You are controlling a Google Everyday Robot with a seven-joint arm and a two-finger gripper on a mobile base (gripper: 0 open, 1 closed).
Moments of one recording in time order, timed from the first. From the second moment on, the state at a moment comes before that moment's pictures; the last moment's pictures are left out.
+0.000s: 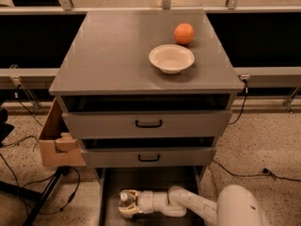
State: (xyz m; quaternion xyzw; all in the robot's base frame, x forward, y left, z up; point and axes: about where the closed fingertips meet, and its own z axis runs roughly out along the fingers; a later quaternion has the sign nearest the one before) arm 0.490 0.112 0.225 -0.51 0.55 0.45 0.48
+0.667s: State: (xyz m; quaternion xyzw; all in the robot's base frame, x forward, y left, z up) arm 0.490 0.112 0.226 -0.51 0.55 0.45 0.48
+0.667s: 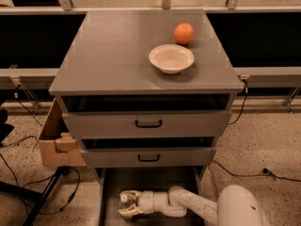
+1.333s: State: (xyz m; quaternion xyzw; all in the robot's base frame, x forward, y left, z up) arm 0.489 0.114 0.226 -0.51 0.55 0.45 0.48
